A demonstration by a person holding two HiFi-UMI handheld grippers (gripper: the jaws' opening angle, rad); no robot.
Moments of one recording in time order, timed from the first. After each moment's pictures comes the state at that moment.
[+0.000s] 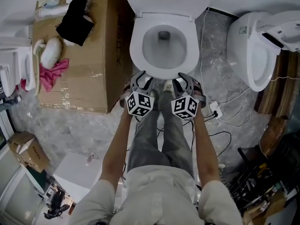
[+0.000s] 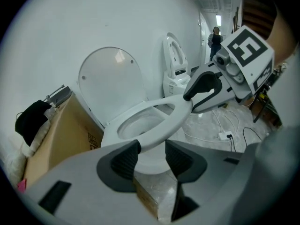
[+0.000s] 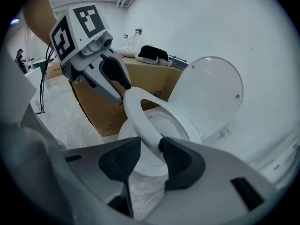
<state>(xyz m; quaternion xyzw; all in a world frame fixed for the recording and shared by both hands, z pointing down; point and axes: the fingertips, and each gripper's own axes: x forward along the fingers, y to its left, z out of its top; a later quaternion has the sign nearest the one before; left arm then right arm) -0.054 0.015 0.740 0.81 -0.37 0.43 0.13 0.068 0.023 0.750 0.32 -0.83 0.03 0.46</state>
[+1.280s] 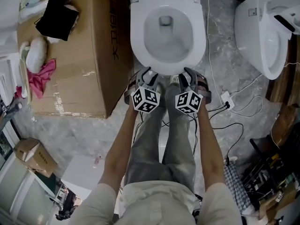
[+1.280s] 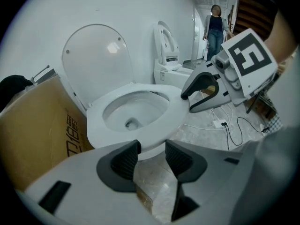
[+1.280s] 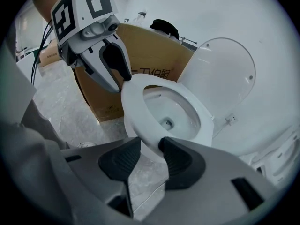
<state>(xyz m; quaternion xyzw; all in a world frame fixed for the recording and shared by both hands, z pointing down) -0.055 0.058 0.852 0.82 -0.32 0.45 0.15 0.071 0.070 0.868 0.33 -0.78 0.02 0.53</state>
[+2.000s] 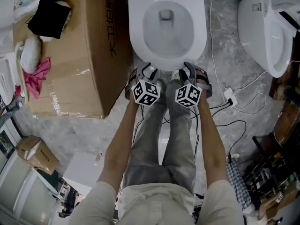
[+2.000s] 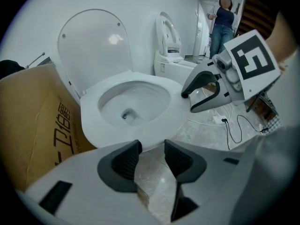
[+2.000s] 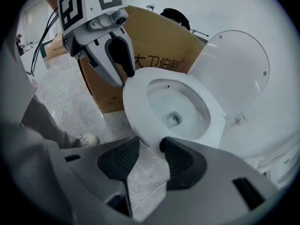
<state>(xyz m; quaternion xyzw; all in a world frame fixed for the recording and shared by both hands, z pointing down) -0.058 0.064 0.902 0.80 -0.31 0.48 0.17 0.070 0.076 0.922 0.29 -0.78 0.01 0.56</state>
